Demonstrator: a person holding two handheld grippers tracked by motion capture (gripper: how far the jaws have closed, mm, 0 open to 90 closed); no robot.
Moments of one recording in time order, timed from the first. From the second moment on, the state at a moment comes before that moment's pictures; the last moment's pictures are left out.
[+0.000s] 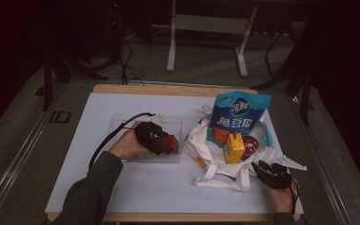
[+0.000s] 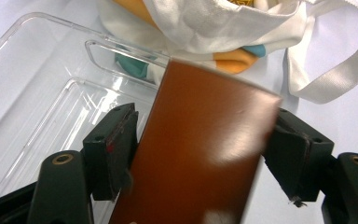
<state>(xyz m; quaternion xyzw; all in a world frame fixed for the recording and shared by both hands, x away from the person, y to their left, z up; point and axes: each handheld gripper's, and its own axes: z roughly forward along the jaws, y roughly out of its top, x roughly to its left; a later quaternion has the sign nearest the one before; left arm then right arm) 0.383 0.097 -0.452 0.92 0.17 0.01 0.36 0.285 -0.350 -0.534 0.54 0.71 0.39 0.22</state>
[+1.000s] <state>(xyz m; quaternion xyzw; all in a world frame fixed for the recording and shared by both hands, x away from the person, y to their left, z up) 0.362 0.085 -0.424 0.87 0.17 0.10 0.45 0.285 -0.350 -0.534 0.54 0.71 0.39 0.22</state>
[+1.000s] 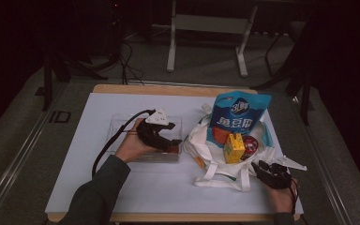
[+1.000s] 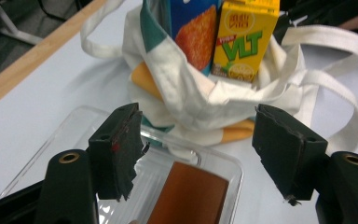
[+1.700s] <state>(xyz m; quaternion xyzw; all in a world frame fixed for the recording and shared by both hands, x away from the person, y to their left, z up) 0.354 0.056 -0.423 0.85 0.18 0.14 0.48 0.284 -0.350 -0.534 0.54 0.71 0.39 0.22</state>
